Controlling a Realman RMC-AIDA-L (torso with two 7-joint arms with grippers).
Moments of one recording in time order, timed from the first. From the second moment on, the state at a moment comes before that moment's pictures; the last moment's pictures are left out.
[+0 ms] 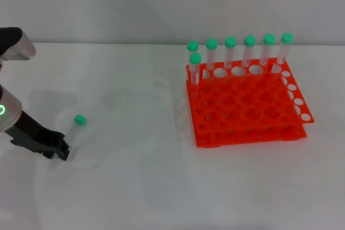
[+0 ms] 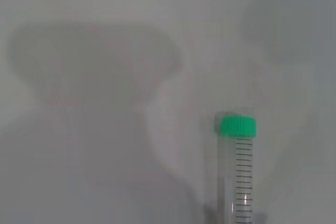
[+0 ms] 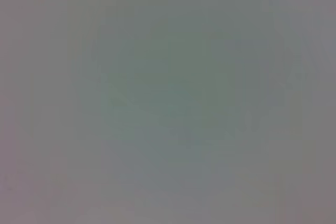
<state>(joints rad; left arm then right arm) -0.76 -1.99 0.94 0.84 2.83 1.46 -2.70 0.36 2.01 -0.27 -0.16 -0.96 -1.20 0.26</state>
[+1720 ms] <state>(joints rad) -0.71 -2.05 0.91 0.96 2.46 1.06 -2.41 0.31 2.01 -0.37 -0.14 -0.97 -1.28 0.35</state>
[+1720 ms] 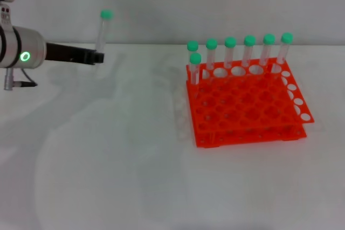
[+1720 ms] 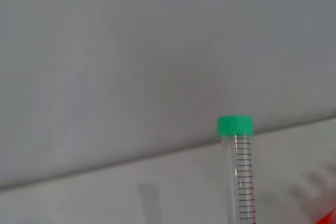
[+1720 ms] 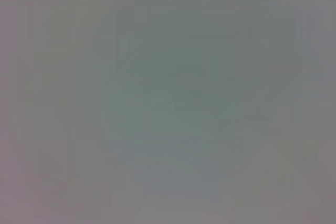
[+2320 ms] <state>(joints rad) -0.57 -2.08 0.94 0.89 1.84 1.06 -1.85 0.27 2.00 -0.64 -0.29 -0.96 -1.29 0.59</state>
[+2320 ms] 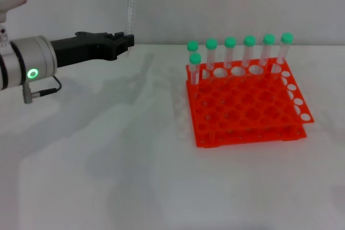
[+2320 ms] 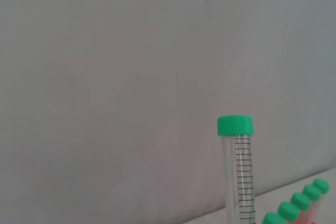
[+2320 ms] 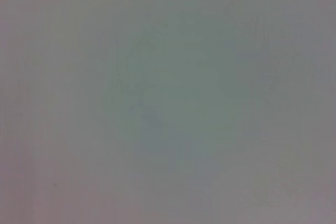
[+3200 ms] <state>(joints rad) -0.48 -2.08 0.99 0.75 1.61 1.43 -1.32 0.35 1.91 -0.92 -0.44 -1.19 -1.61 1.14</state>
